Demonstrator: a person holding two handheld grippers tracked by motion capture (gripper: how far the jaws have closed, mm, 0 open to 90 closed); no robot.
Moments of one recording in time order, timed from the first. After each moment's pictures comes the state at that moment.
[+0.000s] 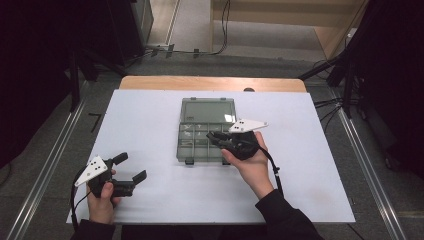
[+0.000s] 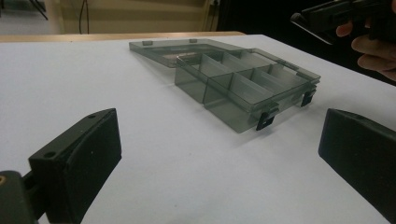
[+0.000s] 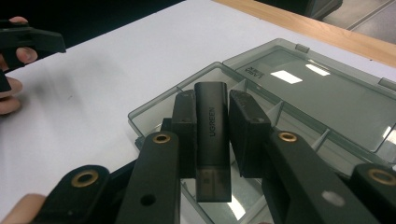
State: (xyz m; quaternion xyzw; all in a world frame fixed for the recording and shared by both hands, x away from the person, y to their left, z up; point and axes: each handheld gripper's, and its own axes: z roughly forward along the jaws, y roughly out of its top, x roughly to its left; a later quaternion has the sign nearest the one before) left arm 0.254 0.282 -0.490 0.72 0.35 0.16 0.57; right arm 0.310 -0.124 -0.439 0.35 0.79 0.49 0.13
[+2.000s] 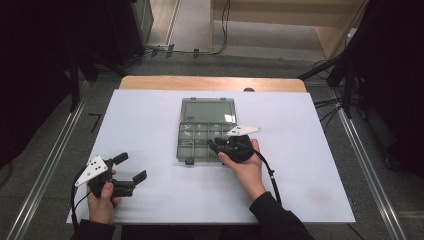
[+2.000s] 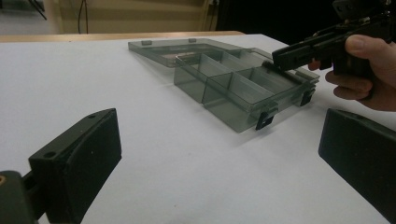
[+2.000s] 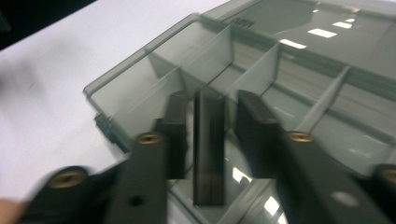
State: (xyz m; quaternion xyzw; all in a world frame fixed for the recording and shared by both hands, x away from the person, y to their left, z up) left arm 0.254 0.282 -0.490 0.72 0.35 0.16 0.57; right arm 0.324 -0.121 -0.488 0.41 0.77 0.47 0.10
